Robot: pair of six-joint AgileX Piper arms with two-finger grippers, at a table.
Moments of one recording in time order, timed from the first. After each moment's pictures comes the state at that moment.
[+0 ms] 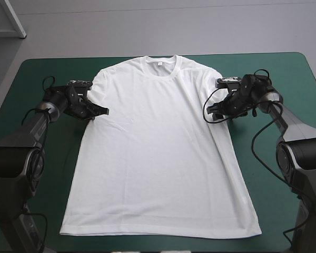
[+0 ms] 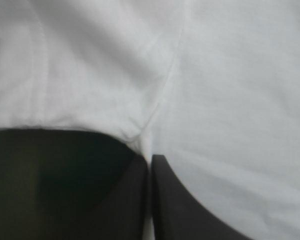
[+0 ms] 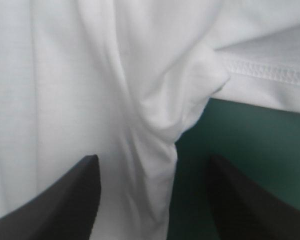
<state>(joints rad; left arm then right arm) -0.05 1.97 -1.48 -0.13 0.71 0.15 0.15 2.03 -1.64 0.24 0.90 -0.18</state>
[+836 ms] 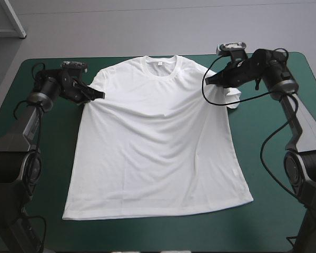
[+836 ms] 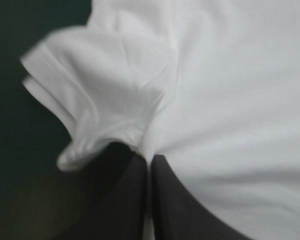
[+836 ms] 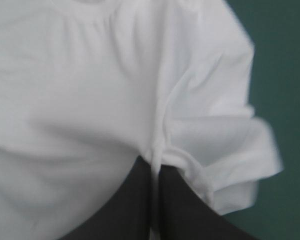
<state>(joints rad) -0.05 1.92 -1.69 -0.09 0.84 0.15 0.14 1.92 -1.89 0.33 0.95 -0.26</state>
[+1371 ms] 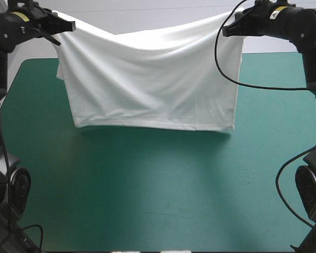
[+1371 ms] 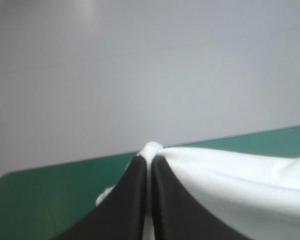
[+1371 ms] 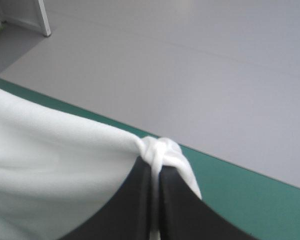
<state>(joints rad) -0.05 1.77 -2.37 -0.09 1.03 0.16 0.14 1.78 -2.38 0.23 1.05 -0.25</state>
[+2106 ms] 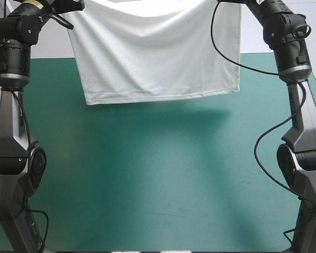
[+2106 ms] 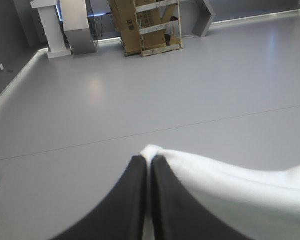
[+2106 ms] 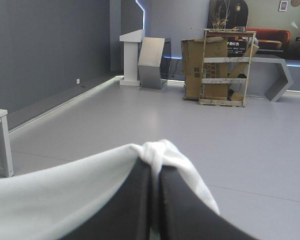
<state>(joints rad) -0.05 1.99 -2.50 -0.15 0.64 0.25 0.14 2.02 -2.44 0.30 0.37 -0.29</state>
